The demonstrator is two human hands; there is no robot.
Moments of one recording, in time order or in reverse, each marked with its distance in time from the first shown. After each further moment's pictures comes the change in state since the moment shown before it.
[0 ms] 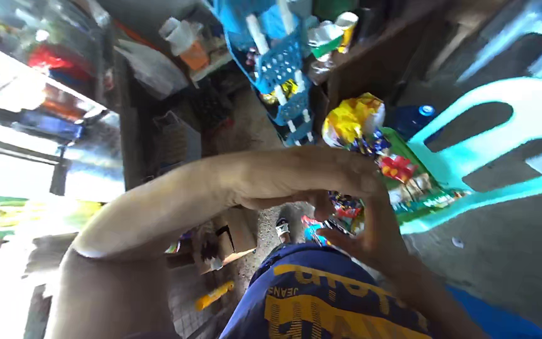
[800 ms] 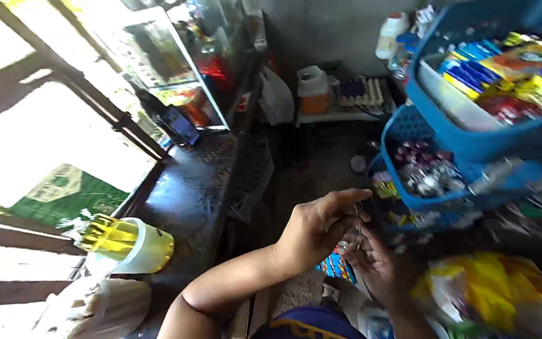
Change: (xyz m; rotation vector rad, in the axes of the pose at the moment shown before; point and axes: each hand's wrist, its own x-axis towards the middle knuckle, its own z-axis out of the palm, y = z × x) left_hand -0.200 -0.154 -0.298 0.456 1.192 0.778; right_hand 0.250 0.056 0.376 0.717 -0.363 0.083
